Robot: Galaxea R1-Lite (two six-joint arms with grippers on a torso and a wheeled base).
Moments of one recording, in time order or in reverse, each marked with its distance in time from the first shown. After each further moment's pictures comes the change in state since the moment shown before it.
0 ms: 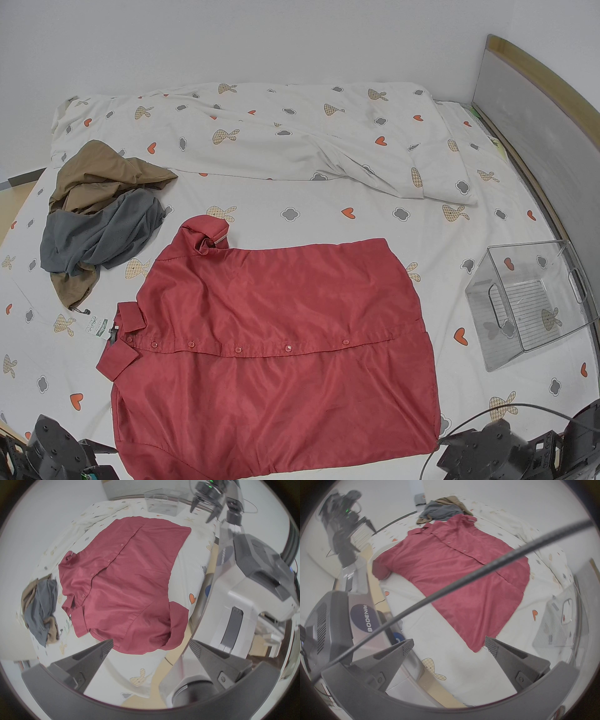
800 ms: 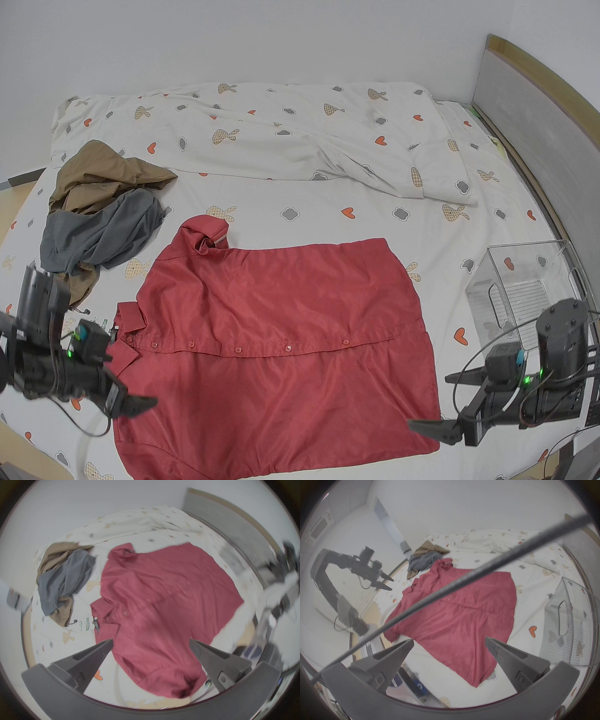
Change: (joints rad) left arm 0.552 0.354 -0.461 -0.087 -0.238 -0.050; right arm -0.410 -0.195 -0.163 -0.020 0.383 0.013
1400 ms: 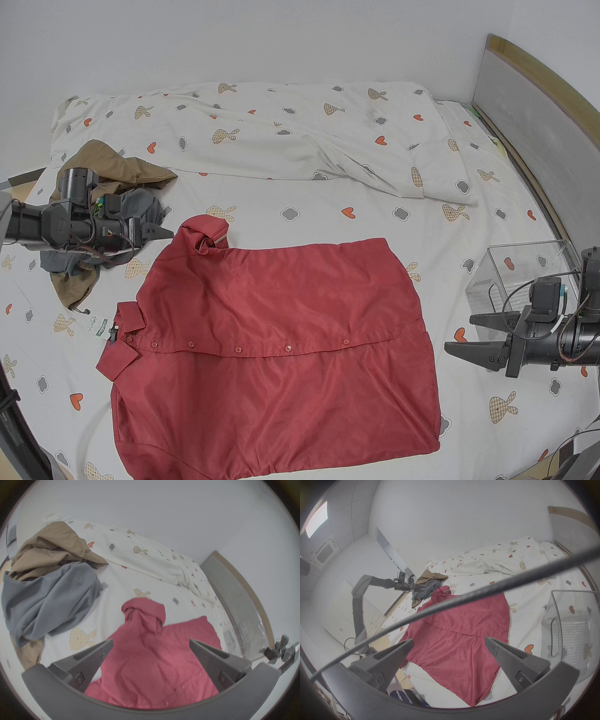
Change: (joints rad) left arm 0.327 0.689 -0.865 -0.113 -0.503 -0.322; right arm -0.360 -0.057 -0.061 -0.093 0.374 0.002
